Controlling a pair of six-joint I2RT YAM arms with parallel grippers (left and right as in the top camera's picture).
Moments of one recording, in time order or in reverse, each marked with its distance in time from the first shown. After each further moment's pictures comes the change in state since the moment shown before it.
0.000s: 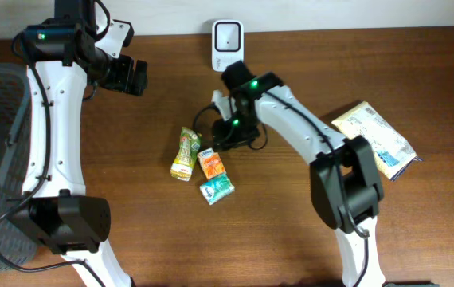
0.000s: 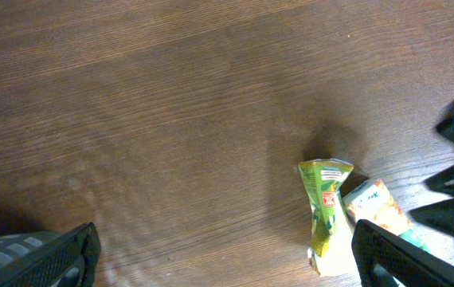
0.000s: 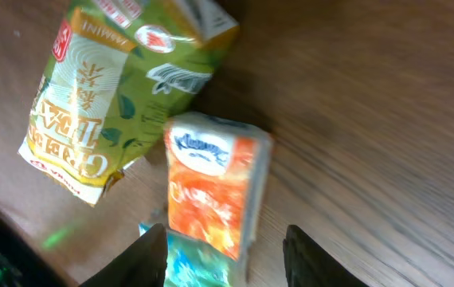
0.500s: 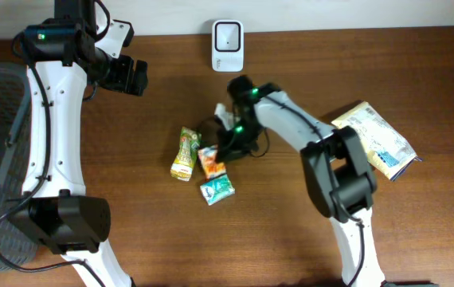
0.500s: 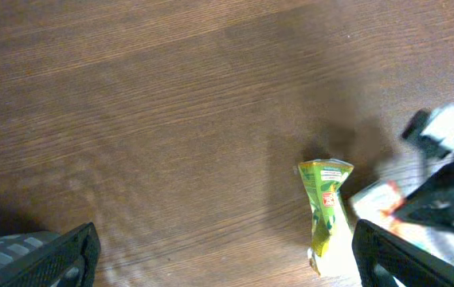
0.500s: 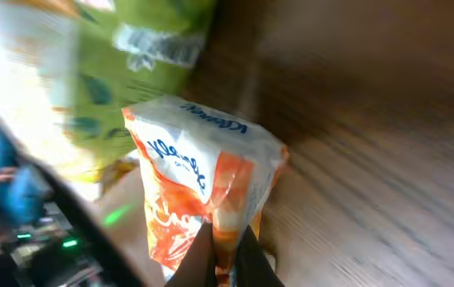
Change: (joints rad) left arm 0.000 0.000 0.000 0.000 0.000 0.000; right arm -0.079 0.076 -0.068 0.026 -0.279 0.008
